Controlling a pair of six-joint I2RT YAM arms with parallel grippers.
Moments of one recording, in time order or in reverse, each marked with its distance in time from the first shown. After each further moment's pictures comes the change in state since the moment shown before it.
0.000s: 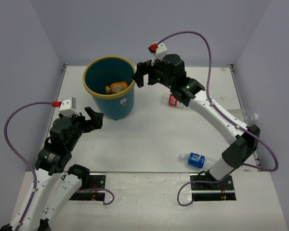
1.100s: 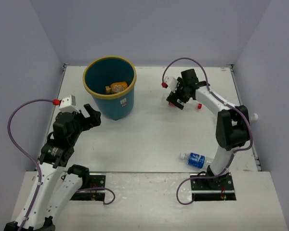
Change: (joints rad) left arm 0.087 0.068 -0.015 0.000 -0.004 0.000; right arm -0.413 0.180 -0.293 -0.278 -0.097 -0.981
